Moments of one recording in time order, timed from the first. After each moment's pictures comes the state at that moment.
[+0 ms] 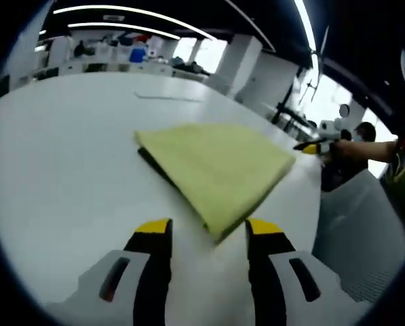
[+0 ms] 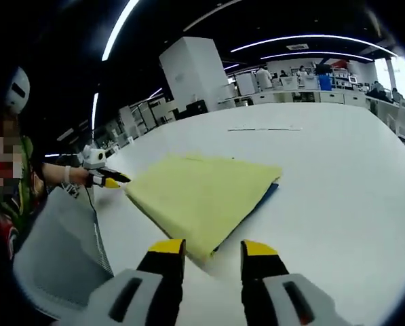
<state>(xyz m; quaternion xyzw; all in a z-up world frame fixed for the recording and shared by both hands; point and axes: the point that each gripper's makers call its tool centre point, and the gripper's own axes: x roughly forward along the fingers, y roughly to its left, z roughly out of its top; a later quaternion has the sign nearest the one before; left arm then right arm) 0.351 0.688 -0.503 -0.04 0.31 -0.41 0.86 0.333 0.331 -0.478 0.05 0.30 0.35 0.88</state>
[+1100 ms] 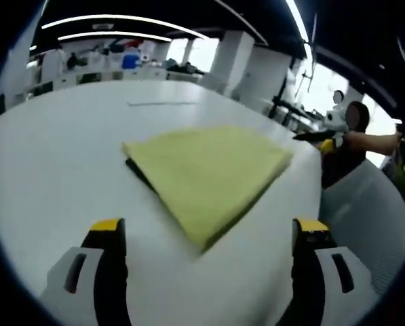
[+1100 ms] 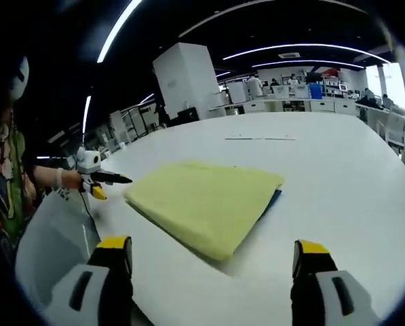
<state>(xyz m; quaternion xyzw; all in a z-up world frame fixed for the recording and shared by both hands) 0.344 0.667 -0.496 -0.02 0.30 -0.41 0.86 0.318 0.343 -0.467 0.06 0.28 0.32 0.90</state>
